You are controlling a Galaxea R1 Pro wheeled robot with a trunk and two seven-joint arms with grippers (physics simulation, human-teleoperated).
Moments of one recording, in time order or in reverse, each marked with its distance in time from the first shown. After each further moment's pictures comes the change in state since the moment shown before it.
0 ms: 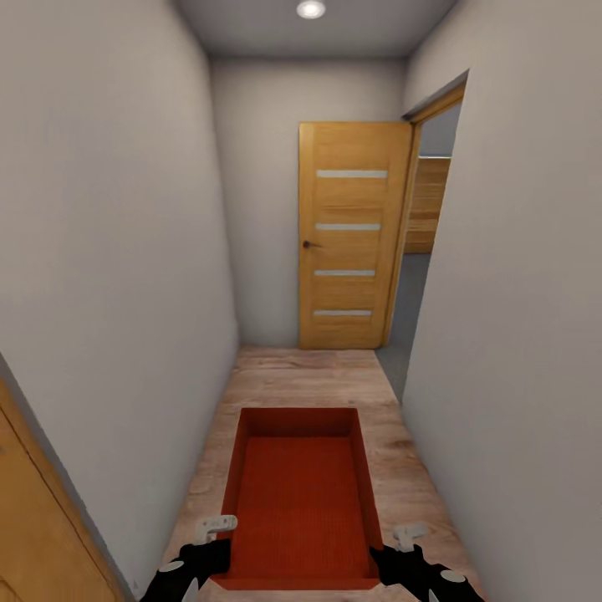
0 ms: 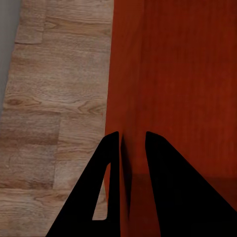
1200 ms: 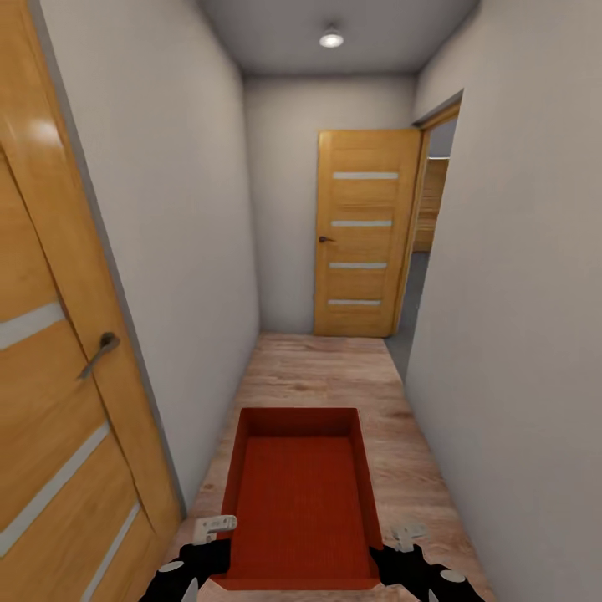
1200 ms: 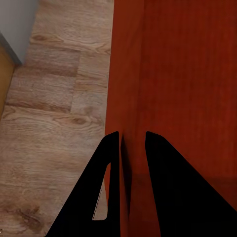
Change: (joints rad) left arm 0.000 0.001 0.000 -0.001 0.001 0.001 0.000; right arm 0.000 0.001 -0.001 0.001 0.001 0.000 0.000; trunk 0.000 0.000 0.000
